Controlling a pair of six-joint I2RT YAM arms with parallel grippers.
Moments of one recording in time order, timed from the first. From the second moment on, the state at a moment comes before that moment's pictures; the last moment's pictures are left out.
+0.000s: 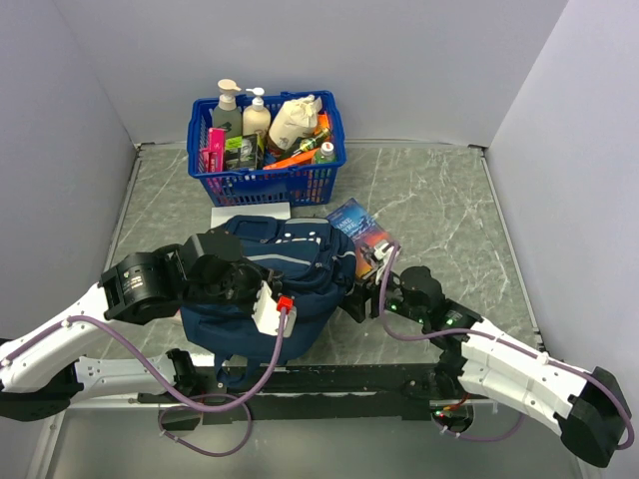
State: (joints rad) left arm -1.12 0.98 1.38 -1.03 0.08 0.97; right arm 0.78 0.74 0.37 -0.01 -0.17 0.34
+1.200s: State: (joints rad) left arm -1.12 1.03 1.25 -0.78 0.14 0.66; right arm 0.85 0.54 0.36 -0.19 0.05 0.36
